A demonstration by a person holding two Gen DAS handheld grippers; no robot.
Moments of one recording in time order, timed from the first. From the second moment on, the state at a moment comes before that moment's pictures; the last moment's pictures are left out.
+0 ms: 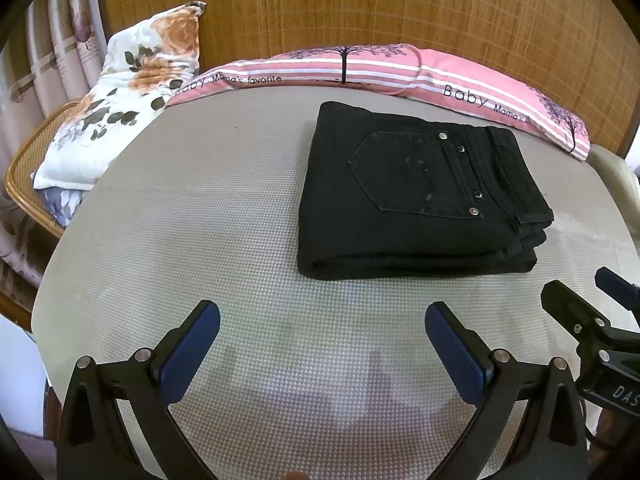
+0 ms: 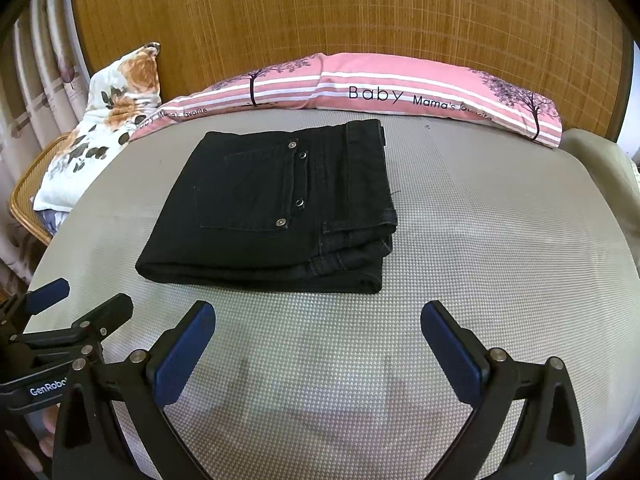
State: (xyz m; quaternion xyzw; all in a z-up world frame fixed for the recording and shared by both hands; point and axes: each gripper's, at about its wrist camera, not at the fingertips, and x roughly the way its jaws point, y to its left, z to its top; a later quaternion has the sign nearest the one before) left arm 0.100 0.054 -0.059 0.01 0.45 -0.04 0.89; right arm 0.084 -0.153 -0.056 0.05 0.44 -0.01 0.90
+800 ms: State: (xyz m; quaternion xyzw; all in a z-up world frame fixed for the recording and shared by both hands) left arm 0.100 0.054 -0.064 0.02 0.45 -0.03 0.89; right arm 0.086 -0.154 -0.062 0.05 0.45 -0.01 0.89
